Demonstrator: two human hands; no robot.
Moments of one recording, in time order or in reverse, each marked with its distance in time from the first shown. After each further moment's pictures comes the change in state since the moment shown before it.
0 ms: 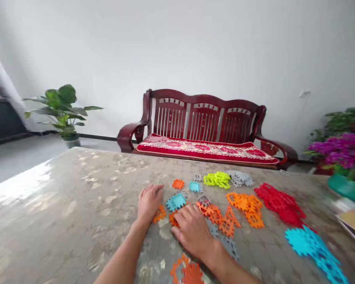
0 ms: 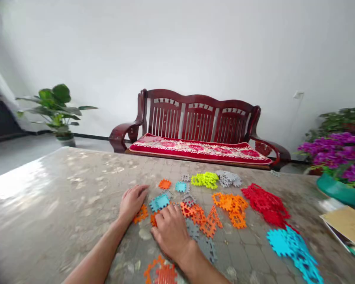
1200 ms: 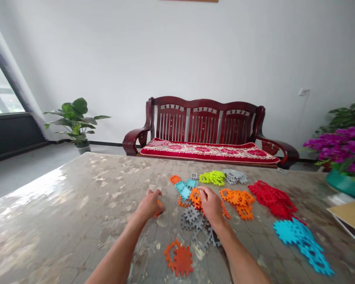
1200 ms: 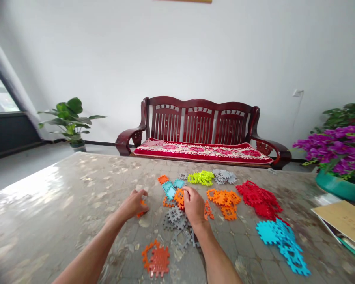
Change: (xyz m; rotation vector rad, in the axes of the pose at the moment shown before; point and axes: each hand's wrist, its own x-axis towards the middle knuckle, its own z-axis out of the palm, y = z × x) left_hand -0.027 0.028 -0.032 0.167 -0.307 -0.057; right_hand -0.008 0.090 0.000 0.565 0.453 0.551
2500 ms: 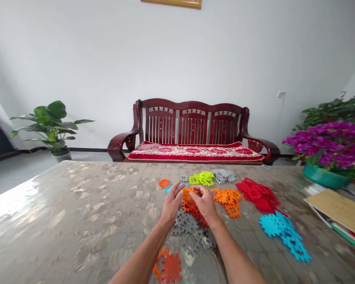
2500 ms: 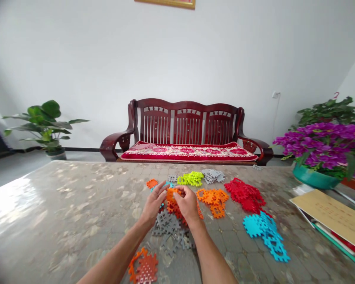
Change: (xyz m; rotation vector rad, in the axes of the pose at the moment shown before) left_hand 0.006 0.113 0.064 -1.318 0.060 0.274; right_hand 0.013 -0.004 -0.017 0.310 -0.007 0.146
